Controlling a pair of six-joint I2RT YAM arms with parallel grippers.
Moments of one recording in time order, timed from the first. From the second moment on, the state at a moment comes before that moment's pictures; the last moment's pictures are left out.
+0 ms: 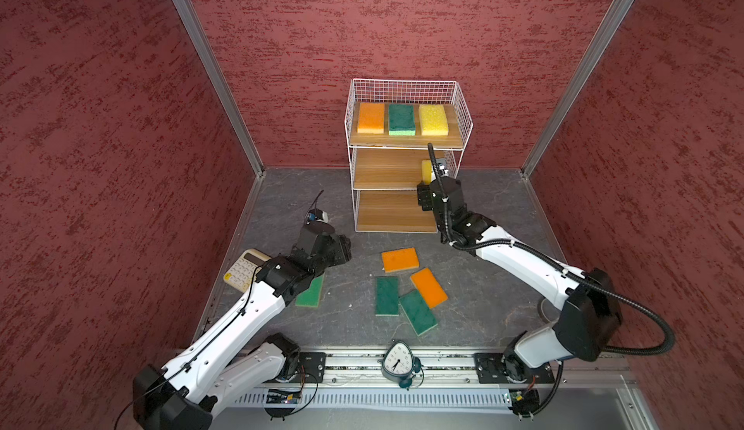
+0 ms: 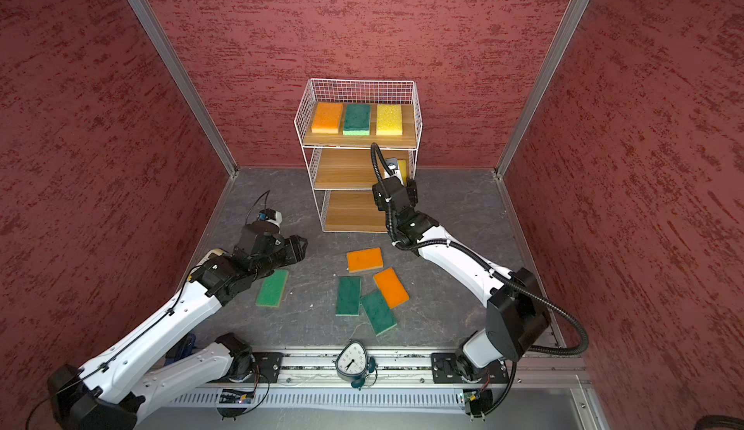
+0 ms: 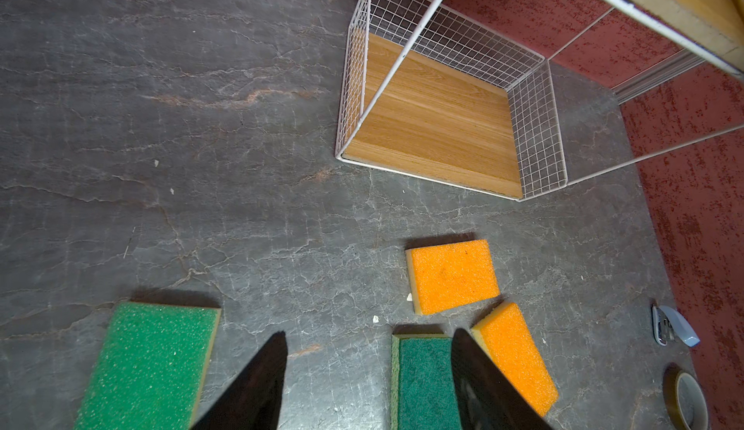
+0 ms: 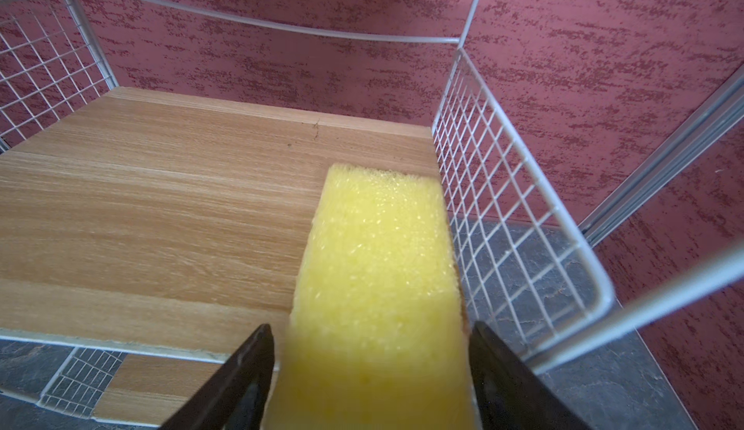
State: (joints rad) left arm -0.54 0.95 0.84 -0.61 -0.16 -0.67; right arm 0.63 1.52 1.23 -0.06 0.61 0.10
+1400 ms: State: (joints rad) left arm -0.54 0.88 0.84 -0.65 -0.15 -0.67; right arm 0.63 1.25 1.15 -0.33 0.37 0.33
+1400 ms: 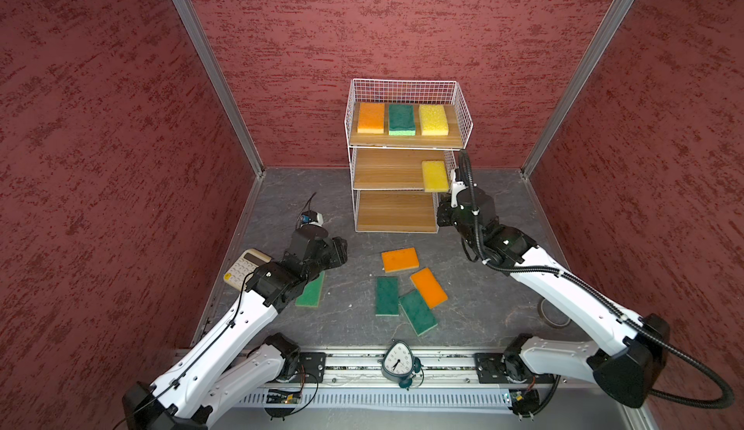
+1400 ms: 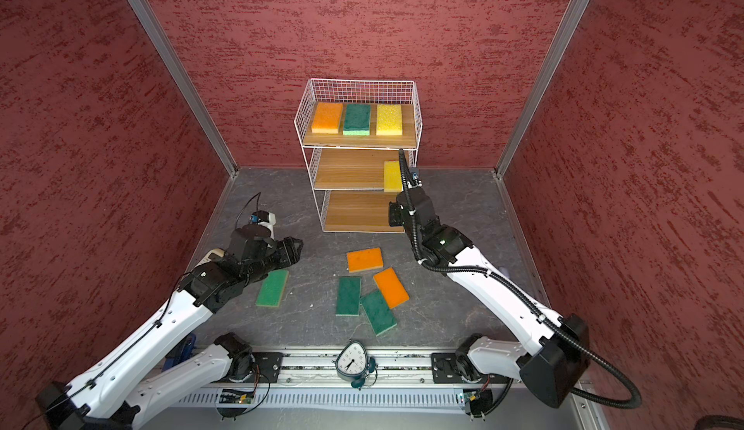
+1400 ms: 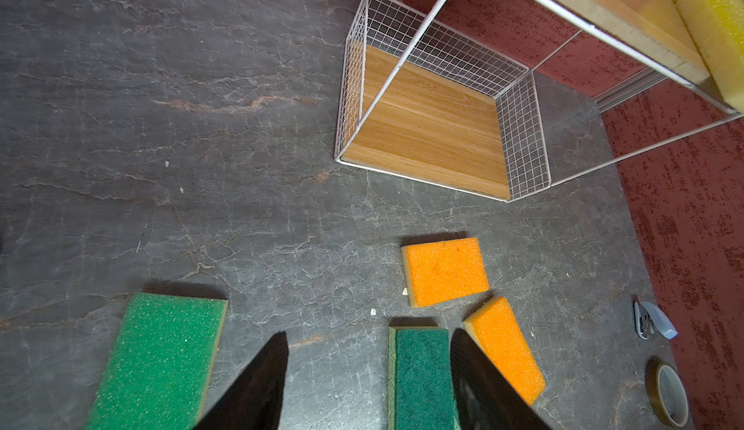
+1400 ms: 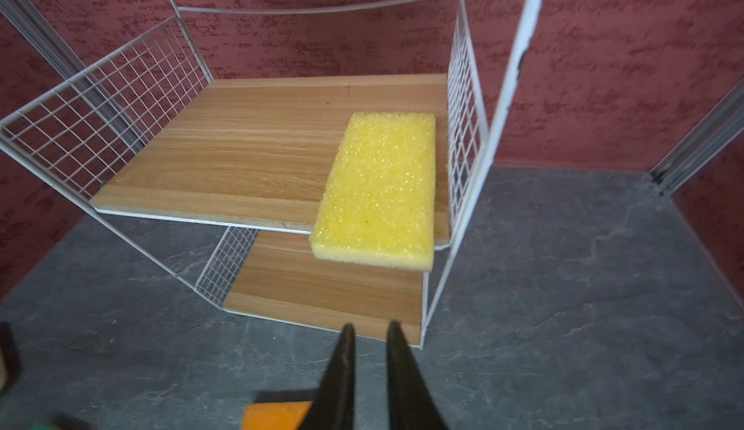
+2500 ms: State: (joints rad) left arm -0.46 0.96 0.84 -0.55 -0.06 -0.66; right arm 0.43 1.30 1.10 -0.23 0.01 0.52
